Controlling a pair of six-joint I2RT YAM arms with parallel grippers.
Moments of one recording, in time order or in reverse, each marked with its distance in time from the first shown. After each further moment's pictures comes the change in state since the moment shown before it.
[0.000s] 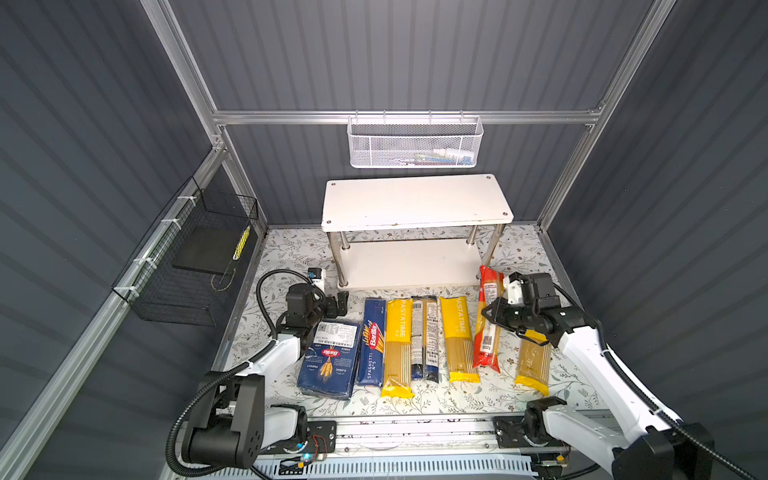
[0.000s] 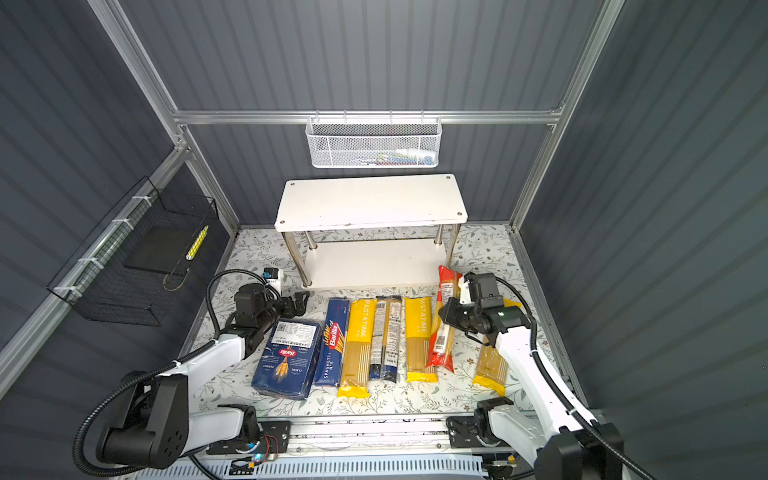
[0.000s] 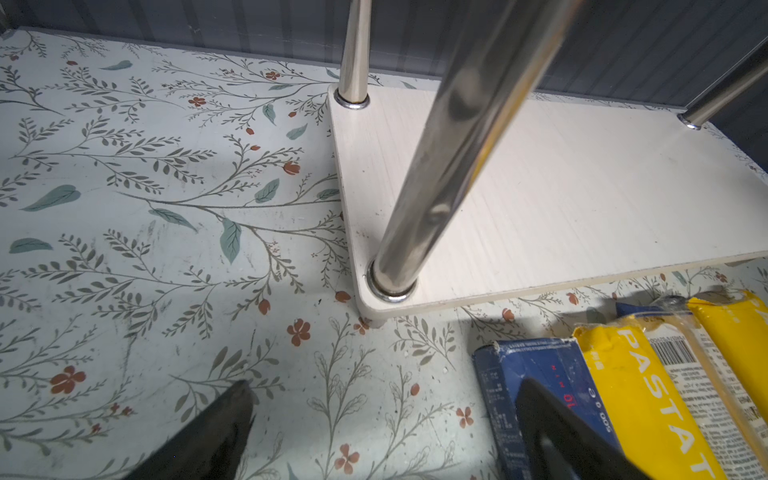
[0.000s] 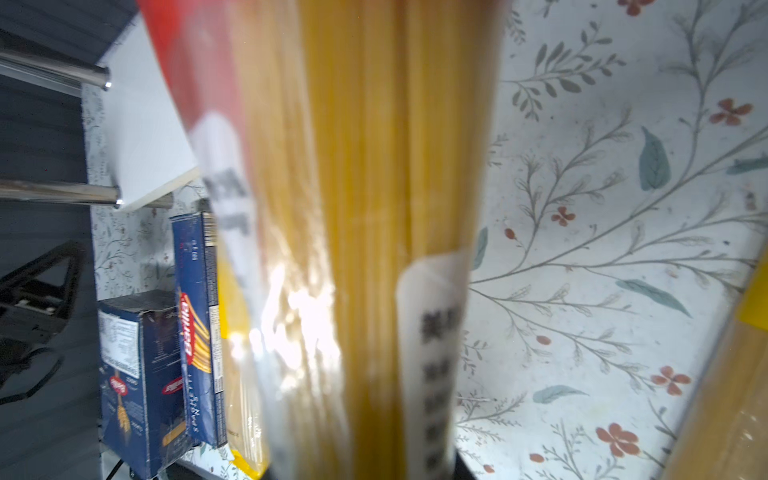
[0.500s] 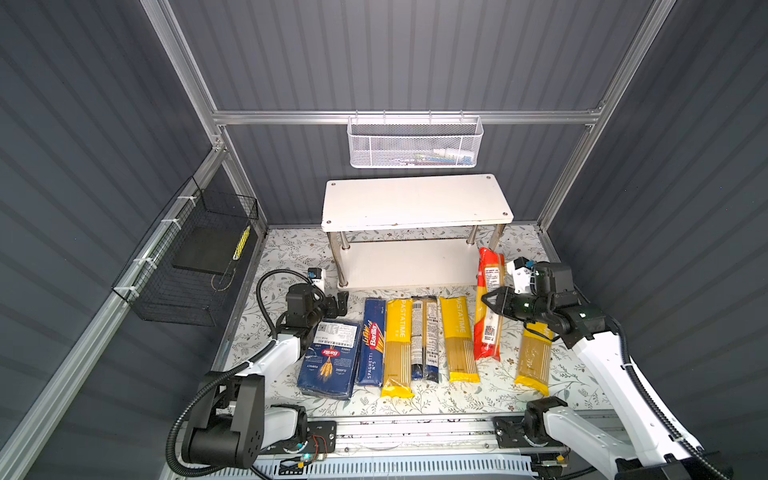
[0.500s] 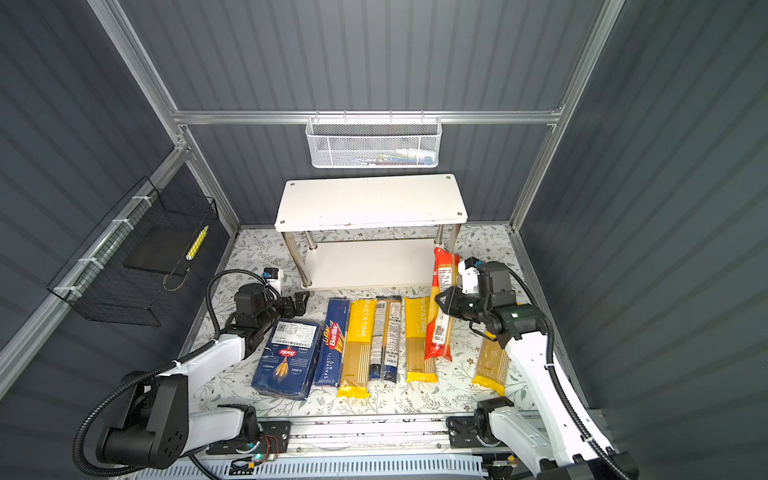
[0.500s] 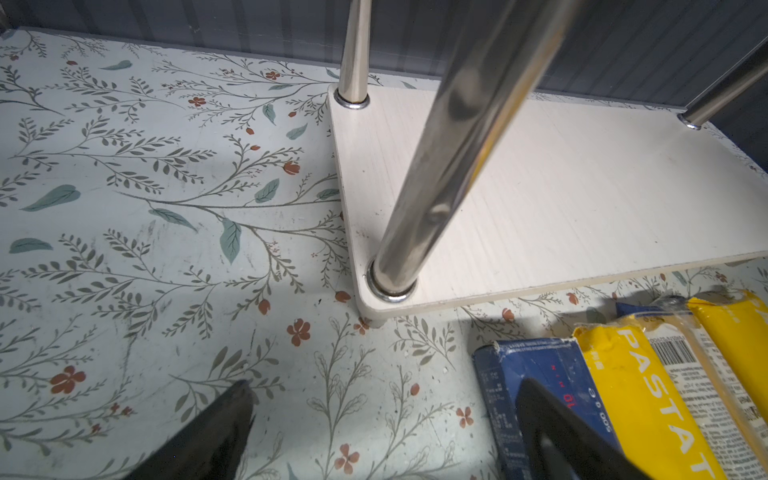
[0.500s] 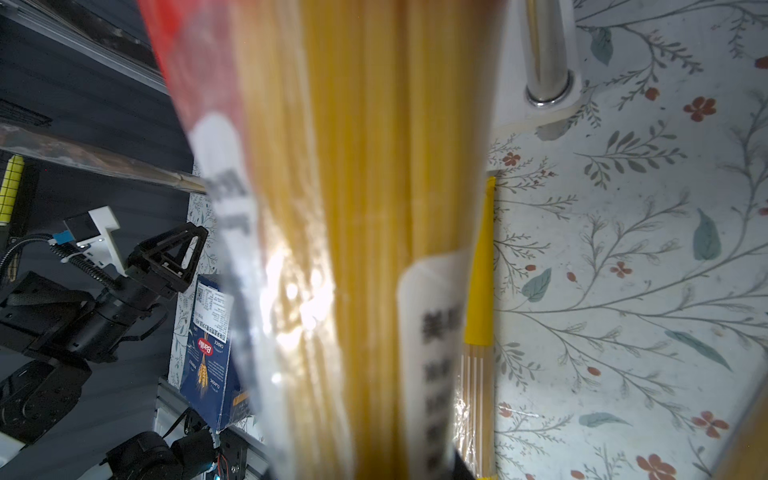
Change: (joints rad) left arm 0.000 0.000 0.000 0.000 0.000 0.000; right arm 0.001 -0.060 0.148 -0.062 -0.099 -0.039
